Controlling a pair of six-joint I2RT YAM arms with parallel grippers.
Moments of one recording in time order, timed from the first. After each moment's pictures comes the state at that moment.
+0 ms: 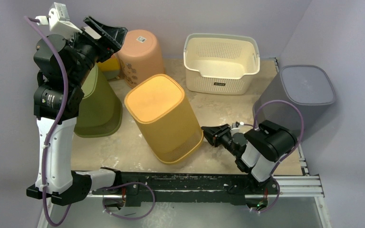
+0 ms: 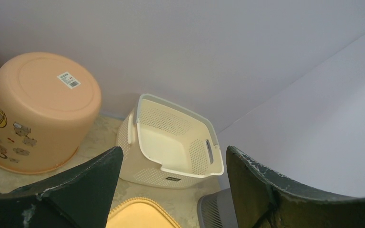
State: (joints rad) left arm -0.23 1.25 1.98 -0.68 0.00 -0.69; right arm 0.57 1.73 0.02 1.50 -0.07 1.68
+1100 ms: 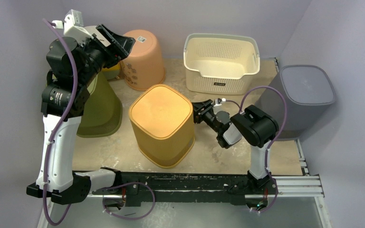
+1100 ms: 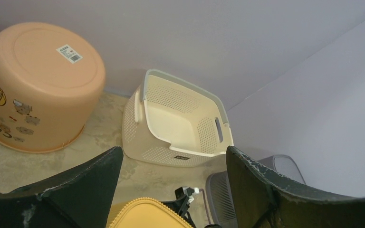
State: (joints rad) left arm -0.24 1.23 1.89 -0.68 0.04 -0.67; right arm 0.57 2.00 0.51 1.47 -0.13 1.63
